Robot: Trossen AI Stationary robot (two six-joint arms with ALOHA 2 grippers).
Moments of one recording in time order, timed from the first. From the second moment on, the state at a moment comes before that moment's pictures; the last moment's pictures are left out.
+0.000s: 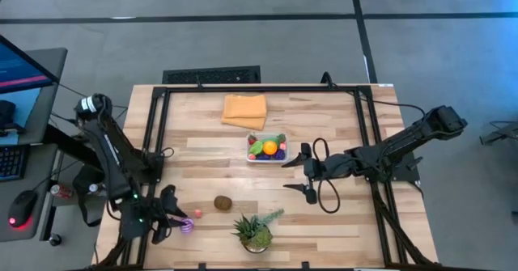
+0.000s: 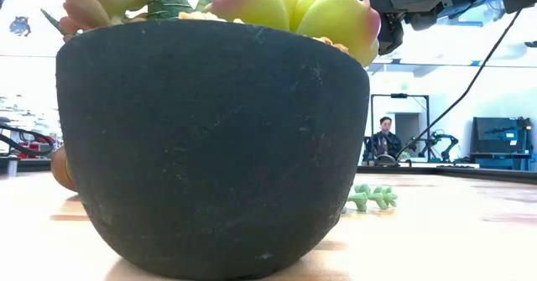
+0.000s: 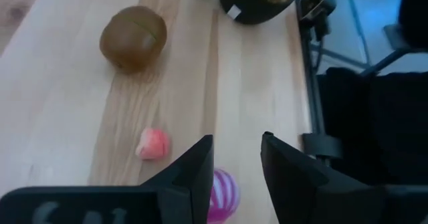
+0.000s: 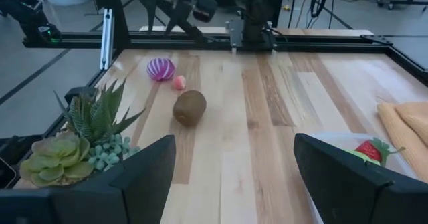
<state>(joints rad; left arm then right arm) -1.17 1.11 0.57 -0.36 -0.61 -1.19 0.35 1.27 0.59 0.35 0.26 0.05</state>
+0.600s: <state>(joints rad) -1.16 0.95 0.57 -0.32 -0.82 -0.94 0.35 1.30 0.59 0.34 0.26 0.03</state>
